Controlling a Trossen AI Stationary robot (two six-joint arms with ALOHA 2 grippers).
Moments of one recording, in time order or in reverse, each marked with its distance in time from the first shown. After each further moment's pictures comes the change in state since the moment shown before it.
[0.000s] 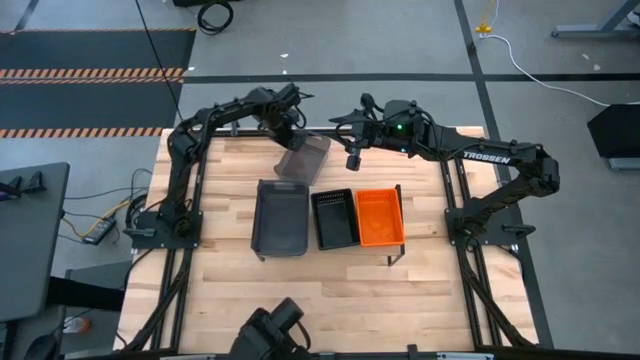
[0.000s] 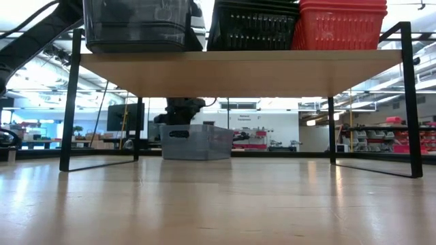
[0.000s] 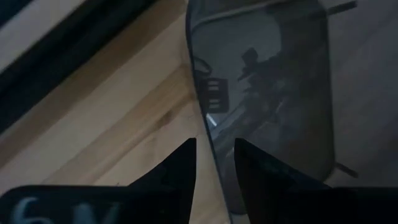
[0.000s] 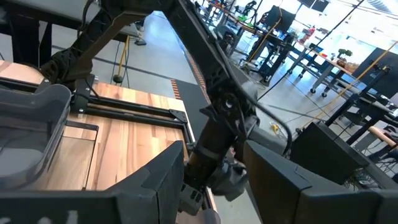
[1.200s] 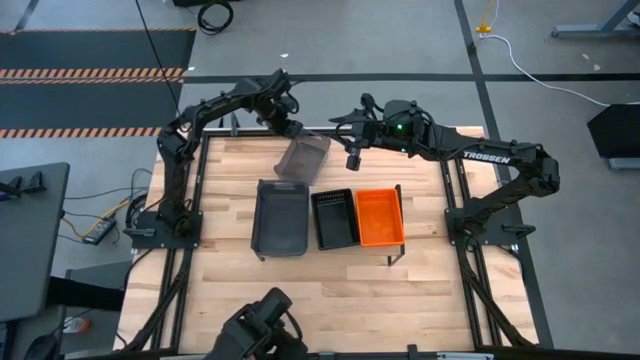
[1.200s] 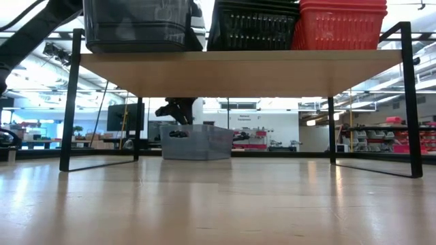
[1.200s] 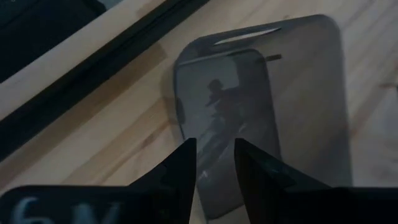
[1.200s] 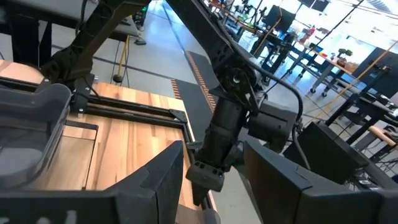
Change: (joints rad) left arm 0.062 -0.074 0.000 0.058 0.147 -0.004; right arm -0.001 0.000 0.000 -0.001 0.000 0.000
